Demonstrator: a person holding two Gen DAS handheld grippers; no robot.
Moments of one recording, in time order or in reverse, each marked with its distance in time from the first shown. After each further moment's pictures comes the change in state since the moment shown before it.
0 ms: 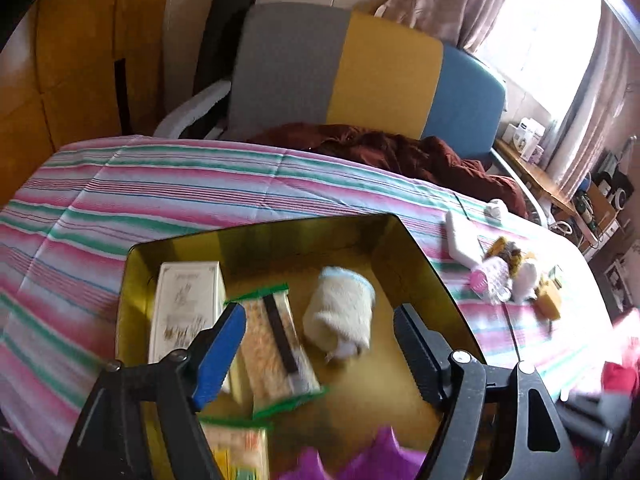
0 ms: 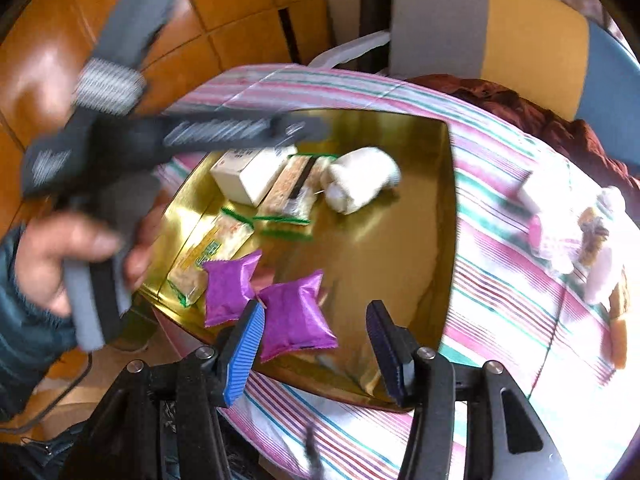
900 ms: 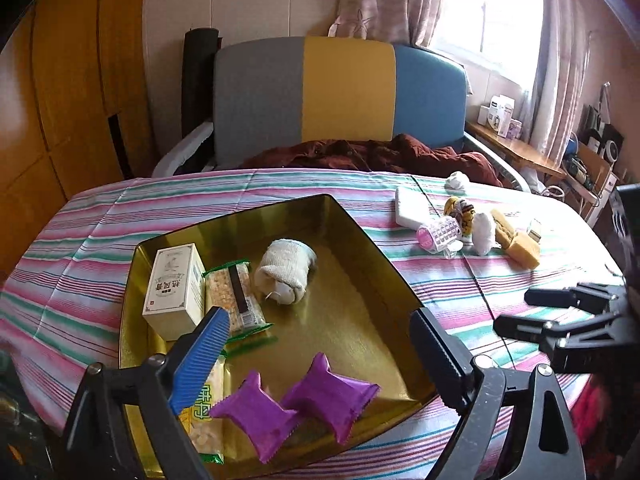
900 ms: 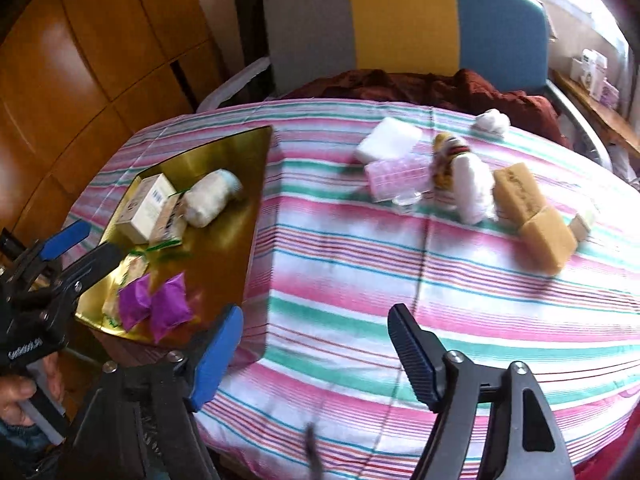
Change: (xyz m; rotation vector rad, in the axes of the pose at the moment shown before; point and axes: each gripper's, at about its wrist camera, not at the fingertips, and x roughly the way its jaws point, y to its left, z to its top) left arm -0.061 -0.079 -0.063 0.164 -0.100 0.064; right arm -0.062 -0.094 -0.046 0.284 -0.096 -0.185
